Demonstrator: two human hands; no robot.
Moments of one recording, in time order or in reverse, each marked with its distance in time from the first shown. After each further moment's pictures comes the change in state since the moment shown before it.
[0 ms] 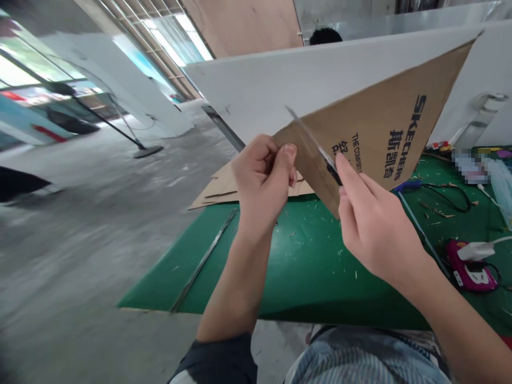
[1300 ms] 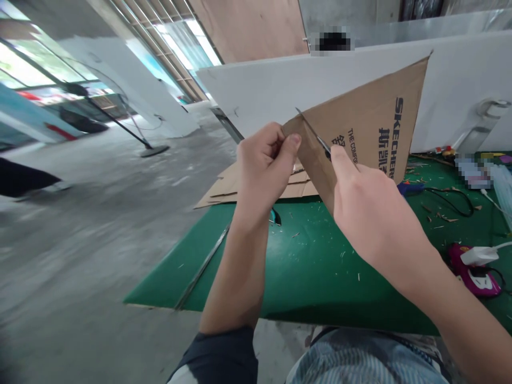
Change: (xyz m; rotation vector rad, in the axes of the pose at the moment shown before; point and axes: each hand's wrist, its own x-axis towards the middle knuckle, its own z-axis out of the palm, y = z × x) left_hand 0.023 0.002 -0.015 0.157 -0.062 -0.017; right_hand 0.038 -0.022 -0.014 -0.187 -0.261 0.107
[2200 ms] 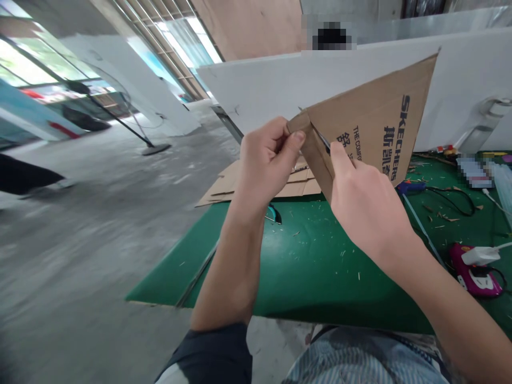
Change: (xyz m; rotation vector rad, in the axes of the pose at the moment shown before) left_hand 0.007 0.003 0.000 0.103 -0.053 0.031; right_hand 0.009 0.000 0.013 0.027 -0.061 0.060
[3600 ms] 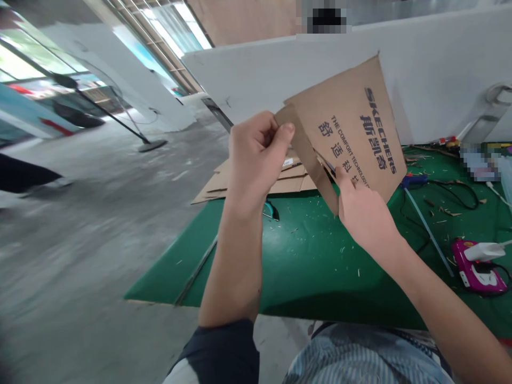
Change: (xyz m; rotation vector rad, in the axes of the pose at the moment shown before) left_hand -0.002 -0.020 0.005 -0.067 0.041 -0.126; right_hand -0.013 0.024 0.062 -0.026 -0.144 0.002
